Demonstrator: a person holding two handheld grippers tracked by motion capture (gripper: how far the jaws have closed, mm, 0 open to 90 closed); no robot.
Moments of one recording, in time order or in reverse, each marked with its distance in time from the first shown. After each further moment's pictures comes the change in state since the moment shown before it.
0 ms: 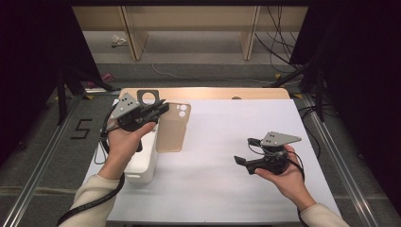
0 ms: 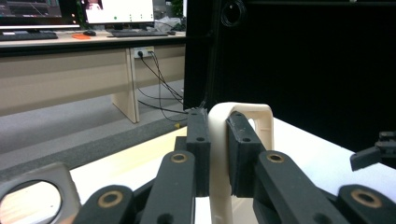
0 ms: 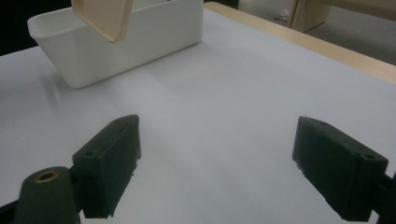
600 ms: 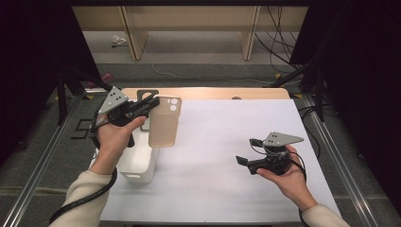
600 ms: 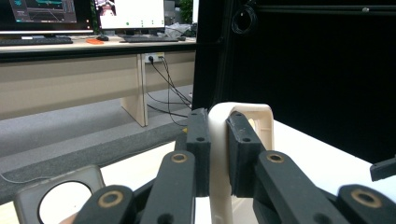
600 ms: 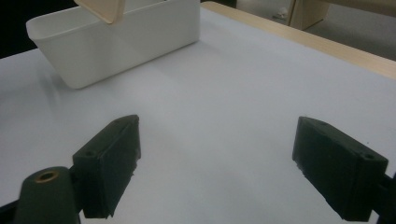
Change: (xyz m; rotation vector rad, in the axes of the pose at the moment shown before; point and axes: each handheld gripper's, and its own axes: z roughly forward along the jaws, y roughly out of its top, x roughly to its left) left arm 0.023 0.008 -0.010 -0.022 0.029 -0.015; right arm -0.003 -0.003 -0.003 -0.002 -0.004 0.019
